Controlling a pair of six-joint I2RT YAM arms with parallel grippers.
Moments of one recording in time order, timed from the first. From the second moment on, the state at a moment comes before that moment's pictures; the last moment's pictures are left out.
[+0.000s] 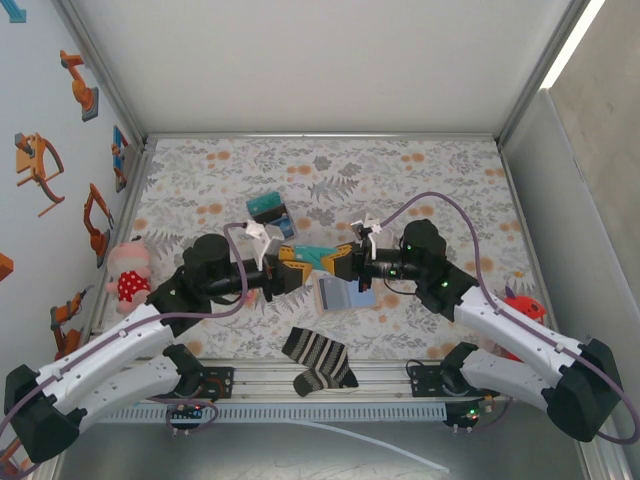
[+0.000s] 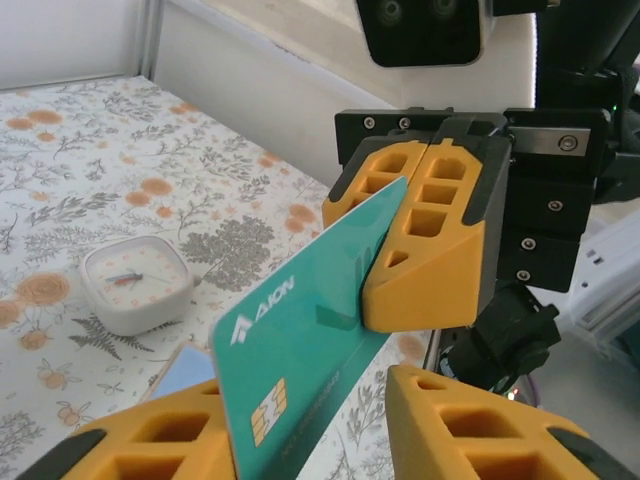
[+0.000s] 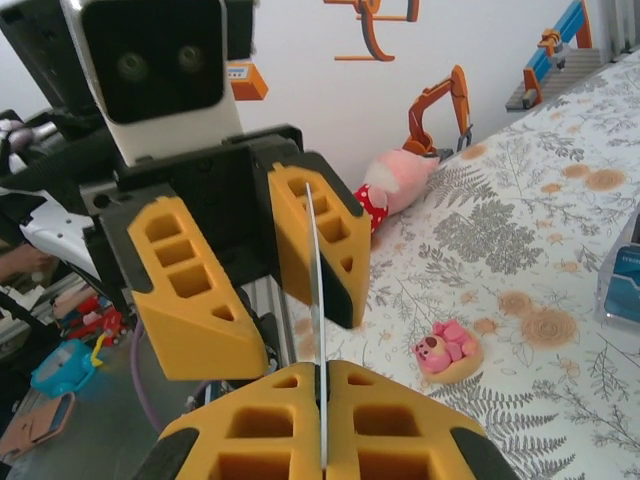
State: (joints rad) left arm -0.84 0.83 0.65 -0.05 0.46 -0.26; right arm 0.73 0.99 0.66 0.18 -0.74 0.38
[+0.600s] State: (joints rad) left arm -0.84 1.04 1.08 -0.55 0.42 0.12; right arm 0.73 0.99 0.78 -0.16 -0.74 0.20
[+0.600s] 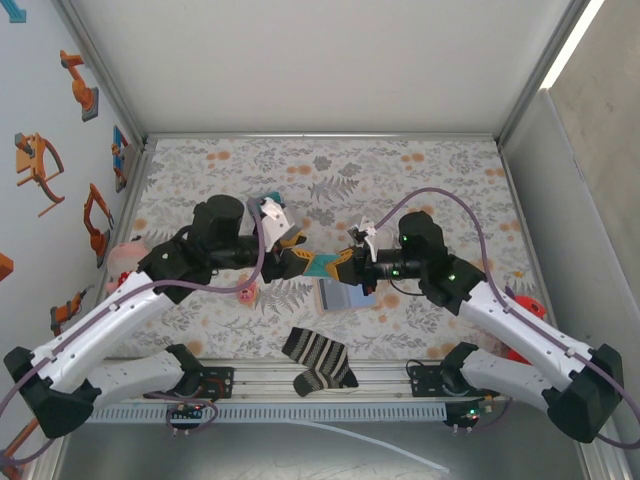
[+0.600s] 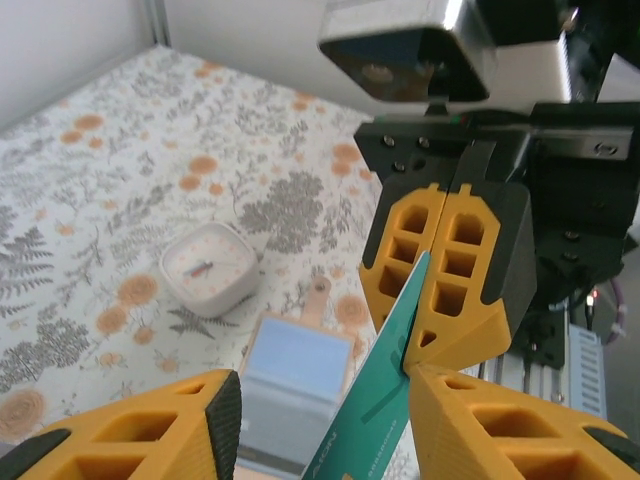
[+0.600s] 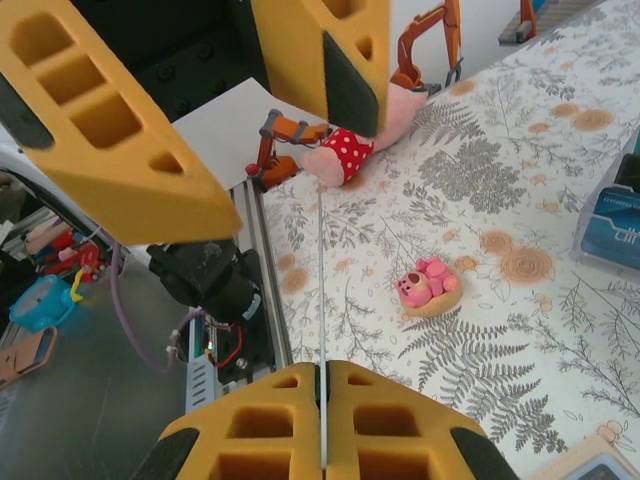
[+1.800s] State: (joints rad) left arm -0.63 1.15 1.04 -0.53 0.33 0.30; right arm 0.73 0.95 0.79 -0.26 -0.45 0.20
